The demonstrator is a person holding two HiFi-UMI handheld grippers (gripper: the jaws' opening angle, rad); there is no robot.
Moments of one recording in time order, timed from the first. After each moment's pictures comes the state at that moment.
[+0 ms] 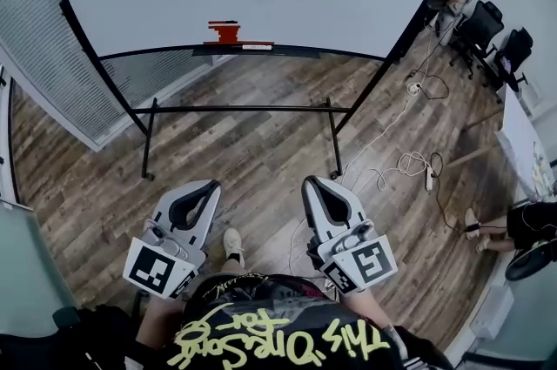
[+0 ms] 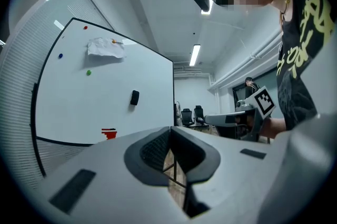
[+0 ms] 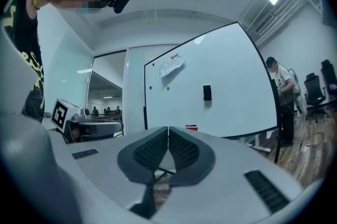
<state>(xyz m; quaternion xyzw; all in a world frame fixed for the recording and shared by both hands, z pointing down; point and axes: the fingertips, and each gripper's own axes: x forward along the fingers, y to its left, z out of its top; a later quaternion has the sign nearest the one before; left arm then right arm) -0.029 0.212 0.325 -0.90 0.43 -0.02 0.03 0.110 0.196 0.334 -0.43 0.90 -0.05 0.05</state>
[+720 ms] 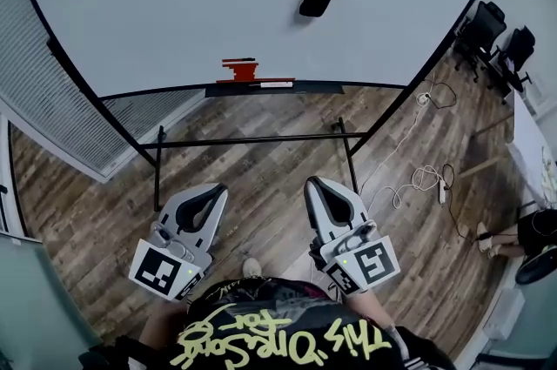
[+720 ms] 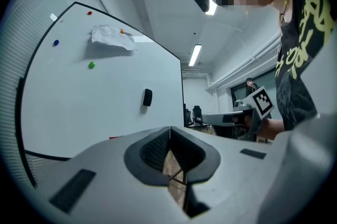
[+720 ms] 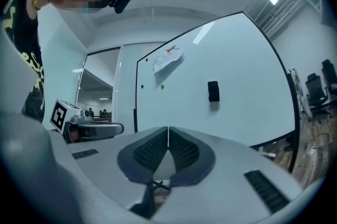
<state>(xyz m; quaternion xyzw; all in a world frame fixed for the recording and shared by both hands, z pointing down) -0.090 0.085 0.321 -0.91 0.40 -0.02 0.04 0.042 0.073 0.326 -0.45 0.89 -0.05 0.06</state>
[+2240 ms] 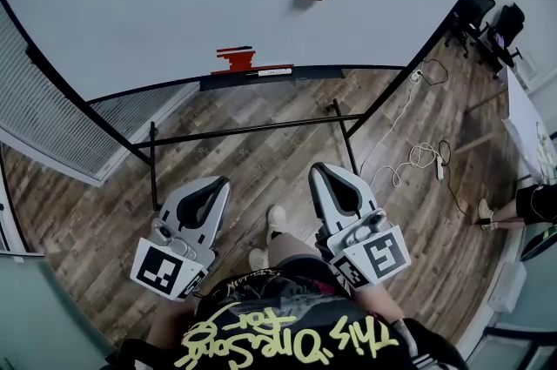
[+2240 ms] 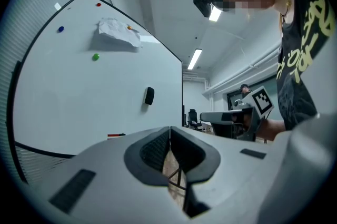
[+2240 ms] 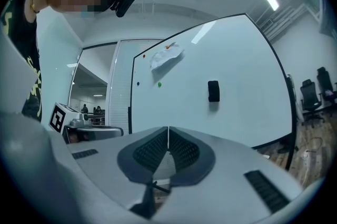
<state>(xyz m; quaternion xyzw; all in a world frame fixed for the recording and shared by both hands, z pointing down) -0.109 0.066 0.329 -0.93 0.38 0.00 0.01 0.023 0.060 0.321 -0.47 0.88 -0.04 0.05</state>
